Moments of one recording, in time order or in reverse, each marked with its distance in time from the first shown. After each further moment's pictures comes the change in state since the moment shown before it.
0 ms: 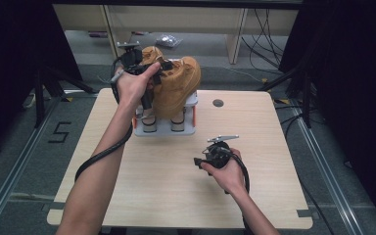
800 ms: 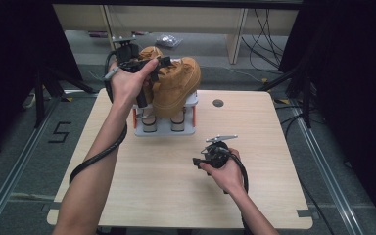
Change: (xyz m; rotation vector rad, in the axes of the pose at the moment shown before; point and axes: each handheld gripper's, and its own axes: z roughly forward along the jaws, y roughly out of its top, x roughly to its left) left arm -0.018 0.009 -0.028 -0.046 0.021 0.078; right arm 0.002 0.002 0.003 0.008 0.005 -0.019
